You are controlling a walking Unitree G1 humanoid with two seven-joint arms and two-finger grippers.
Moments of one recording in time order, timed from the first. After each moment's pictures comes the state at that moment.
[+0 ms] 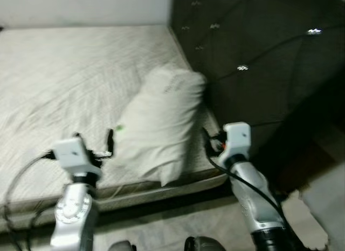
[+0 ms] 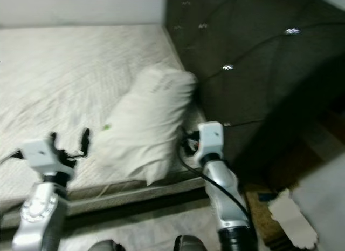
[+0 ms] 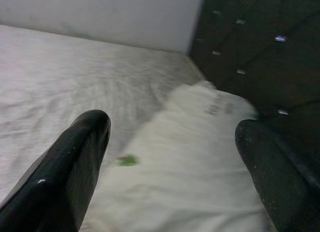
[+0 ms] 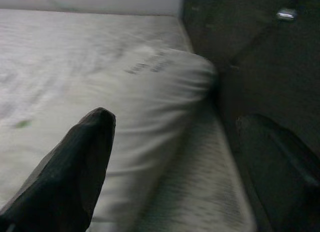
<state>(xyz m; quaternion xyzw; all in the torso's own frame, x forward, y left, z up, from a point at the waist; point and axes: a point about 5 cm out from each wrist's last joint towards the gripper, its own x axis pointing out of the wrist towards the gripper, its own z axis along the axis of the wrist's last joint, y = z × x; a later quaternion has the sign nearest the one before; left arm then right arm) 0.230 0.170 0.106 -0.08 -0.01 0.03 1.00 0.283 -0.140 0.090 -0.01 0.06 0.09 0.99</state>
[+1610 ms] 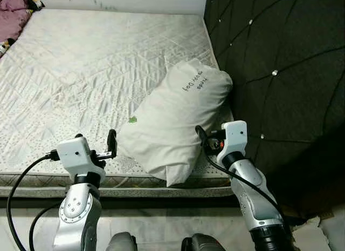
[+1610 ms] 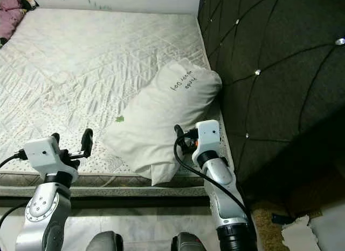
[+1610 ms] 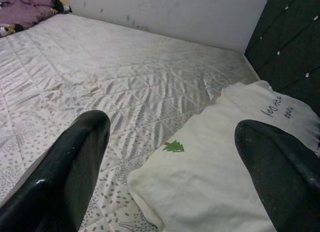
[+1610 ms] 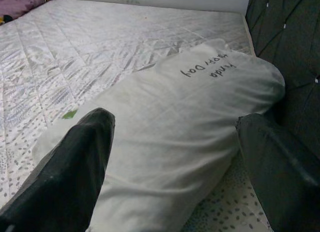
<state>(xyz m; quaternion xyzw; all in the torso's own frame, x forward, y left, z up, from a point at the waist) 0.229 0.173 0.105 -0.08 0.00 0.05 1.00 0.286 -0.130 0.095 0.00 0.05 0.13 0.99</state>
